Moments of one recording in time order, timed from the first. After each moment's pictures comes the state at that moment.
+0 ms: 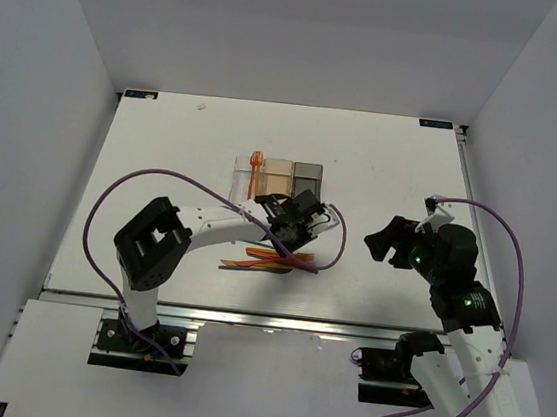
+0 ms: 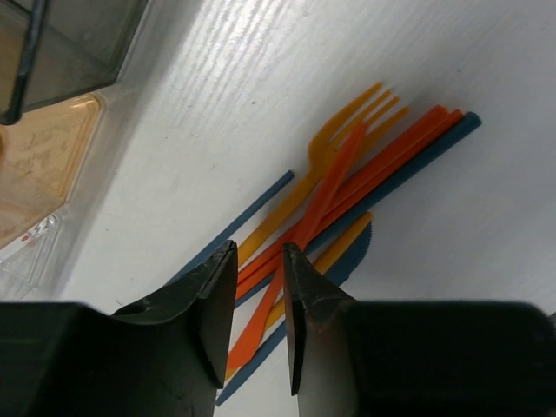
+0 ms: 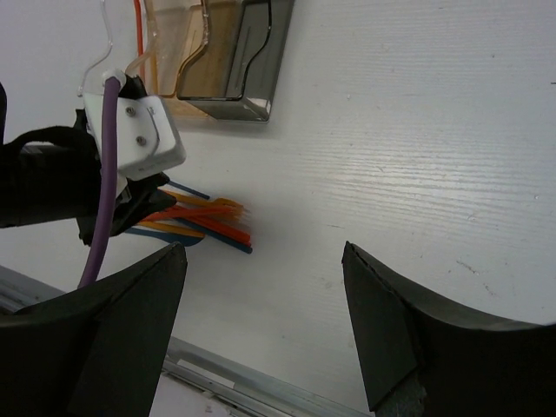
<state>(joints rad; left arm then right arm) -0.95 1.84 1.30 -0.58 -0.13 0.10 0.25 0.59 0.67 -0.55 -0.23 0.36</state>
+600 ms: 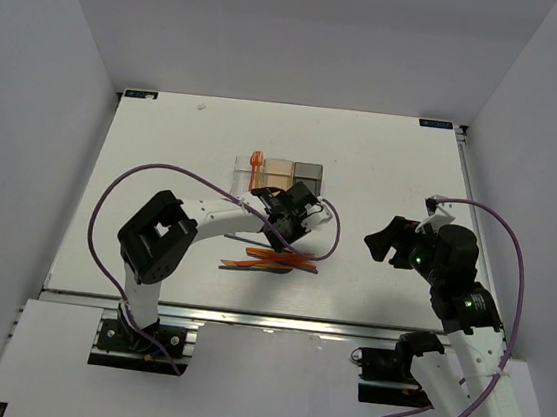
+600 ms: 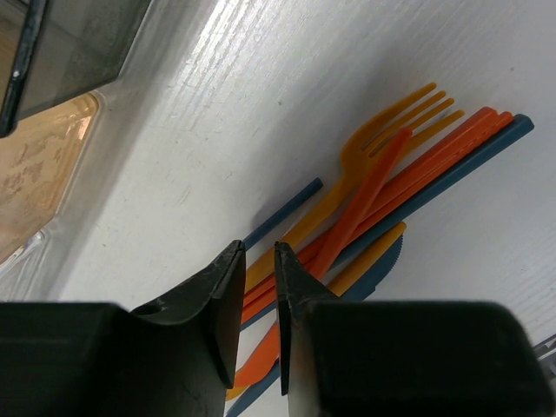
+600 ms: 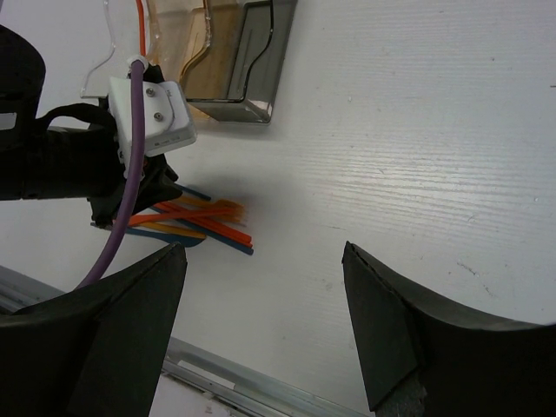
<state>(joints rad) -0.87 1.88 1.30 -0.57 -0.03 0.13 0.25 0.58 0.67 -0.55 -0.23 0.35</state>
